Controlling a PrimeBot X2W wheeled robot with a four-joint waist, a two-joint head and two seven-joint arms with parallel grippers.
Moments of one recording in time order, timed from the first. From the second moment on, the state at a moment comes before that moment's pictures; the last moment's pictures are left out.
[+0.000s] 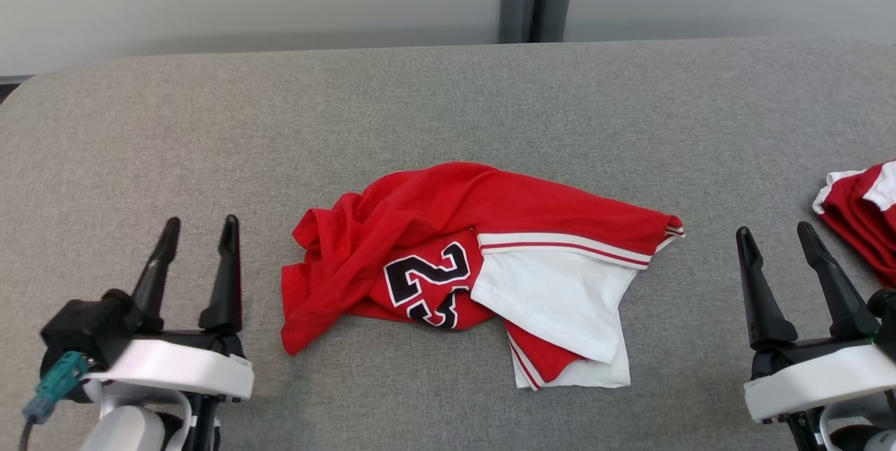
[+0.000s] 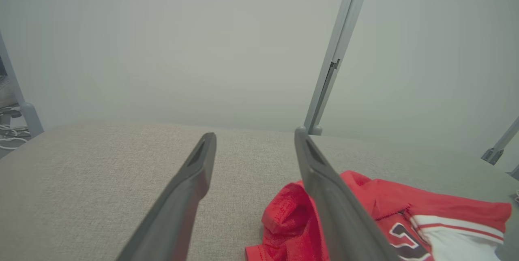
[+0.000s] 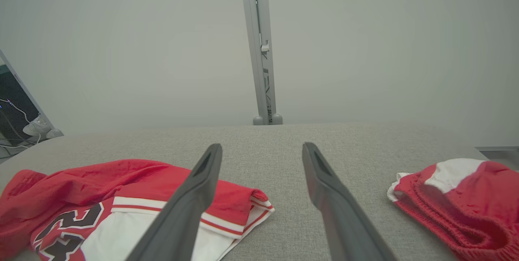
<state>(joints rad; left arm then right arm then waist) -0.13 0.35 -0.32 0.05 -0.62 0.18 -0.26 0.01 -0.05 -0.06 -0.18 0.22 0.13 0.05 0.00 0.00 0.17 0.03</state>
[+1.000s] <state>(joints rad) -0.10 0.43 -0.28 0.00 -0.68 0.17 -0.19 0.03 -0.05 -0.06 -0.20 0.21 0.13 0.05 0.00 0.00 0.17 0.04</state>
